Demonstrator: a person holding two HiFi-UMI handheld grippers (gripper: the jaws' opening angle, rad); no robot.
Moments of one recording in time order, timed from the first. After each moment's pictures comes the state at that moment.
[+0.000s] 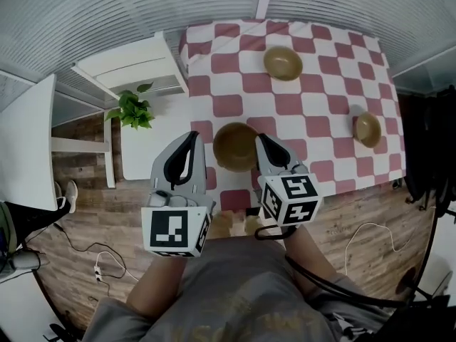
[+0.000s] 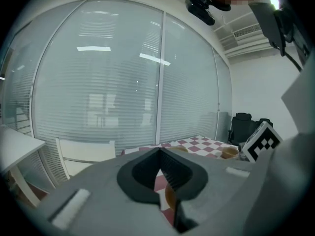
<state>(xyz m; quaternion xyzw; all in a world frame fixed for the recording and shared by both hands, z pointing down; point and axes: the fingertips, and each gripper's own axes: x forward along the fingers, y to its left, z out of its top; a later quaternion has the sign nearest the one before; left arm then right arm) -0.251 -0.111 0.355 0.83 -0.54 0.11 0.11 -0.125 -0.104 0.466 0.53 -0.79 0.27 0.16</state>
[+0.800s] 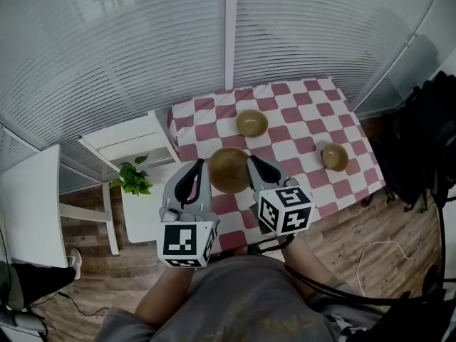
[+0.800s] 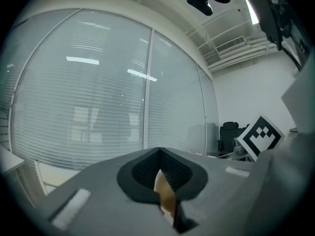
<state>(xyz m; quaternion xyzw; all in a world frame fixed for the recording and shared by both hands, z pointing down) -0.213 -0.135 0.287 0.88 -0.47 0.03 0.03 -0.101 -0.141 0.372 0.58 -0.78 0.21 0.08</state>
